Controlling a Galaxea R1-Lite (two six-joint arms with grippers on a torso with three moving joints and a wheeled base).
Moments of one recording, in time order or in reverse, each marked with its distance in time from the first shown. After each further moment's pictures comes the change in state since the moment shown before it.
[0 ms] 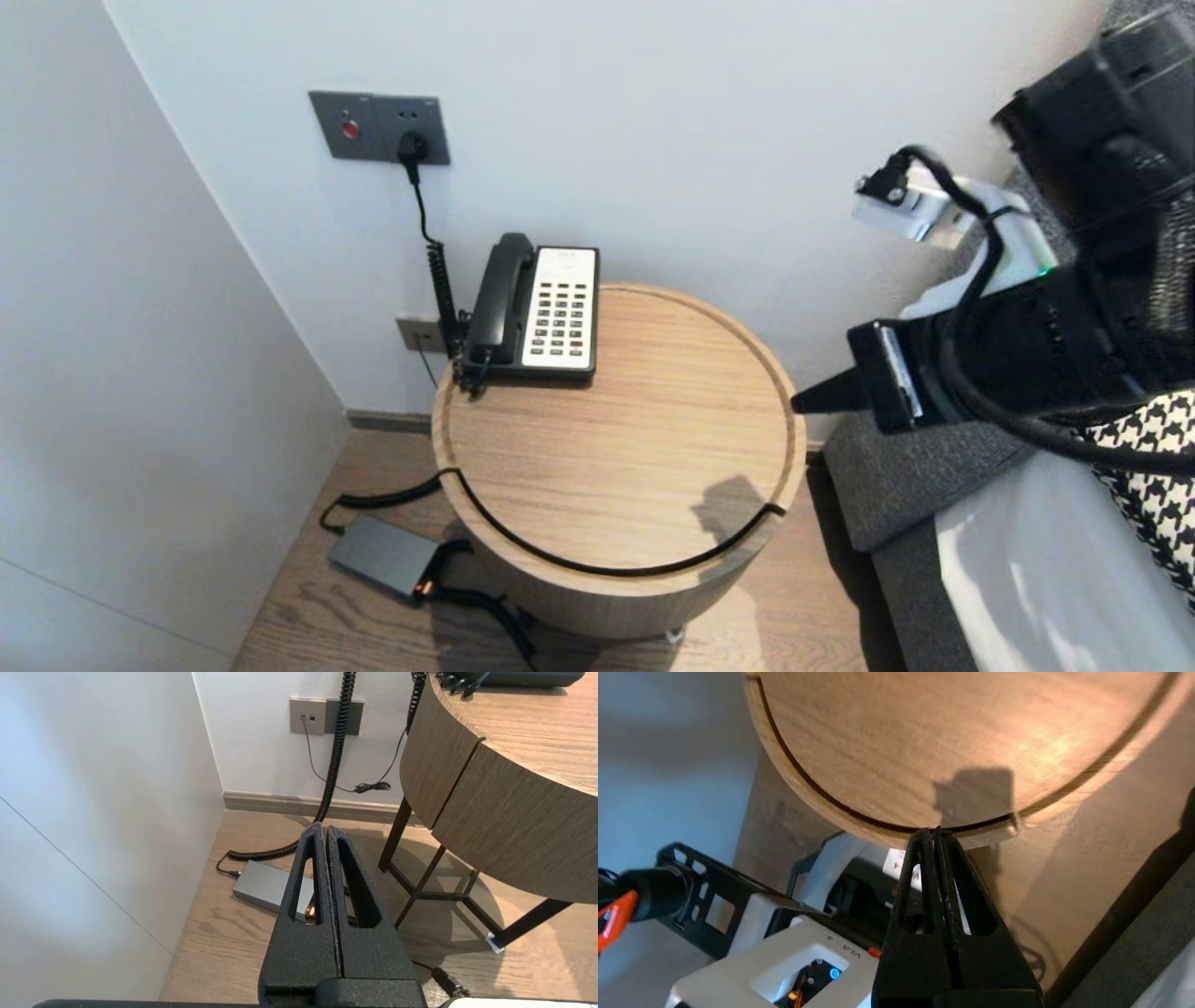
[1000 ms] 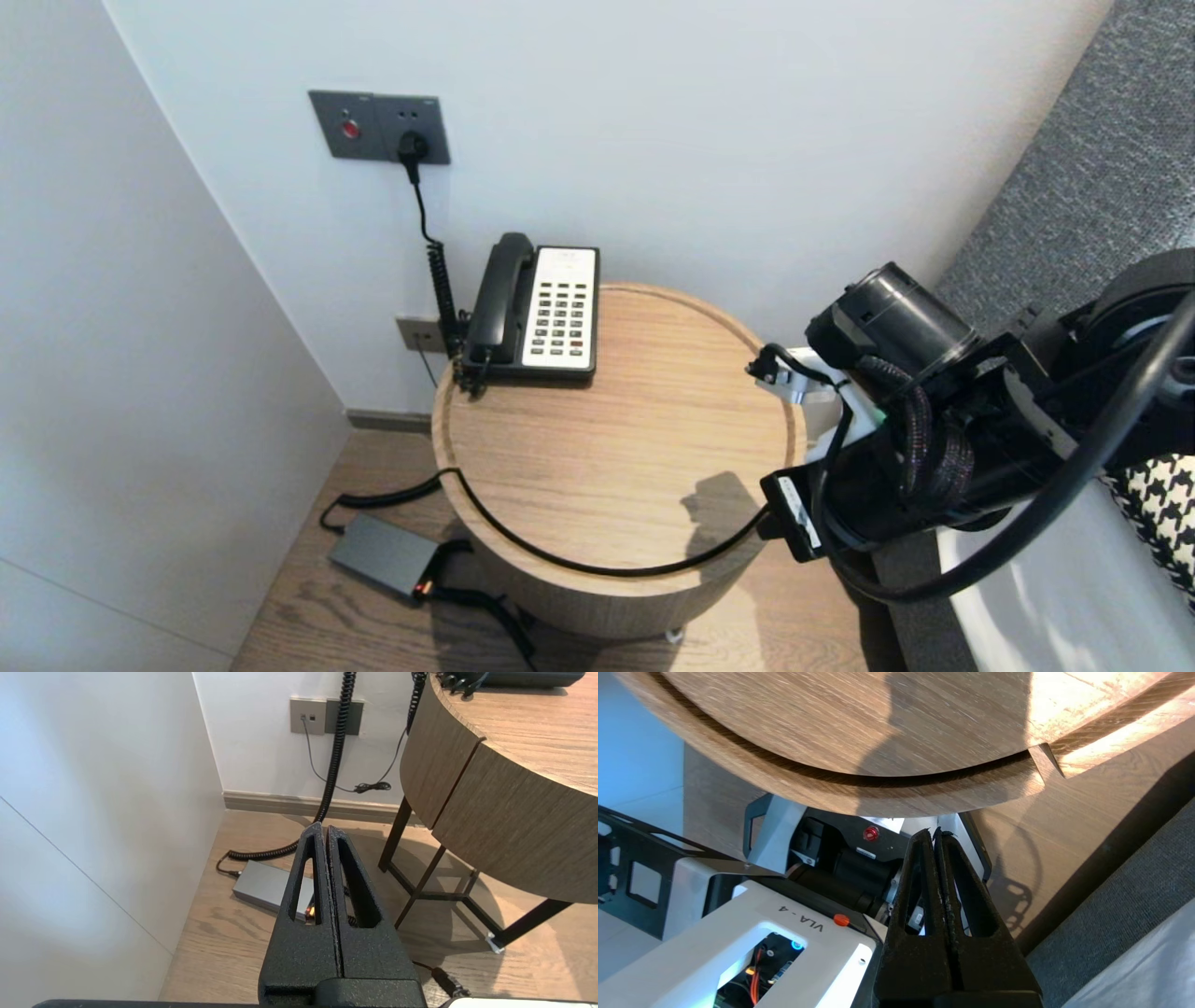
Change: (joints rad) left arm 0.000 0.000 0.000 0.000 0.000 0.000; right arm 0.004 0.139 0.256 -0.110 0.015 -0.008
